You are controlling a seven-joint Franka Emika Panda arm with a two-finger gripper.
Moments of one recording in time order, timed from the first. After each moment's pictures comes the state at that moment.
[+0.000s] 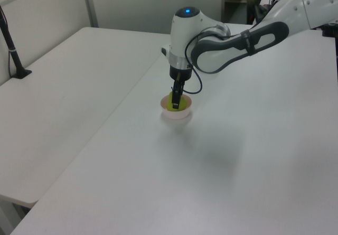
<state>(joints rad) 0.43 0.72 -0.26 -1.26 0.05 2.14 -0.04</state>
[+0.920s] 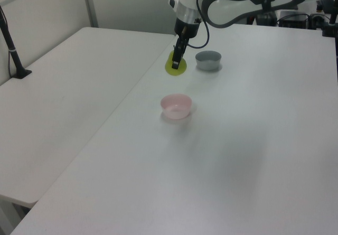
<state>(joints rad) 0.37 0.54 -0.26 -1.26 0.05 2.10 -0.04</state>
